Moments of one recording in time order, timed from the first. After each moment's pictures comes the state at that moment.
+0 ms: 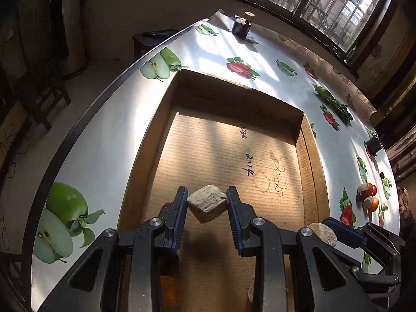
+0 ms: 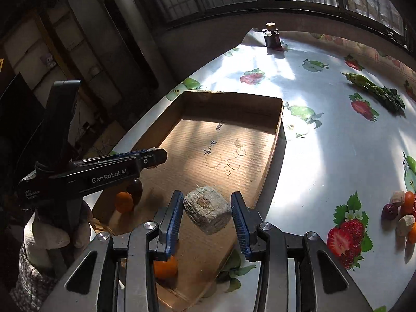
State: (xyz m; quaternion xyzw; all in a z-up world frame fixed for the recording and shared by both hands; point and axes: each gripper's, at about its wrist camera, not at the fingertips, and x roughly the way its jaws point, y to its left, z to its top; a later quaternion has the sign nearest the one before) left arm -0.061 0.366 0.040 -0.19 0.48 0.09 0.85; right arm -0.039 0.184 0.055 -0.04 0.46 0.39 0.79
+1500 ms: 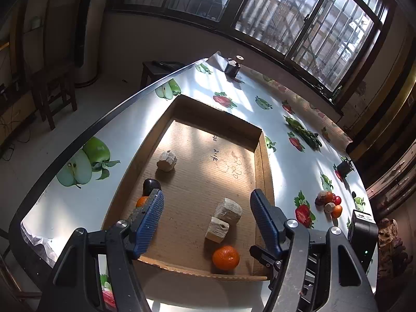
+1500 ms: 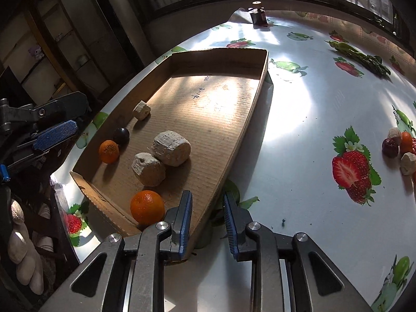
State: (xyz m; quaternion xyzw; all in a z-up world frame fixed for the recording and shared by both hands) left arm -0.171 0.314 0.100 -0.24 0.36 0.11 0.89; right arm -0.092 0.141 0.018 -0.05 0.49 0.35 0.80
